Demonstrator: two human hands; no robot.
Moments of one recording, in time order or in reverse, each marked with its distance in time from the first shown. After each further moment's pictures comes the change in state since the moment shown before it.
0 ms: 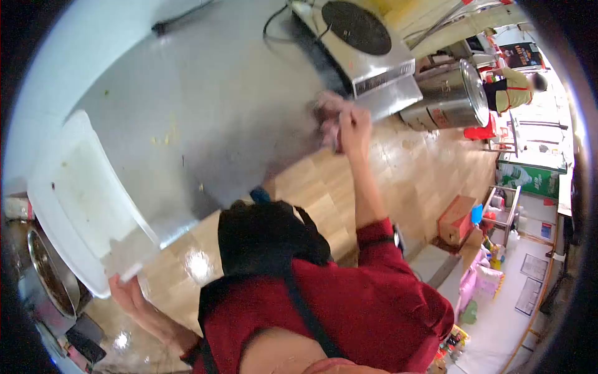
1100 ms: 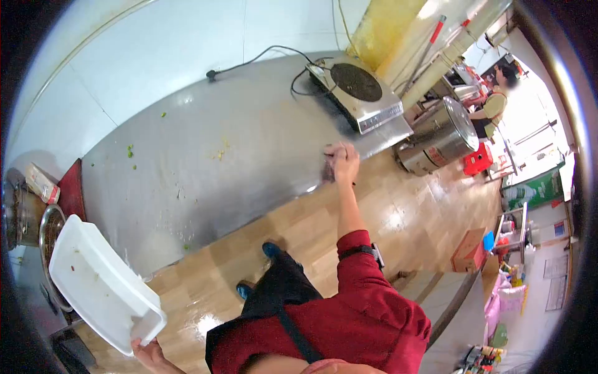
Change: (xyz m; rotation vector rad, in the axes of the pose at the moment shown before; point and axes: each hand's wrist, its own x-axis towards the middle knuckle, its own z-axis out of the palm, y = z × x) left_hand -0.123 0.038 -0.156 -0.523 0.257 -0.109; right_hand -0.058 -0.025 0.052 -0.042 0.280 0.029
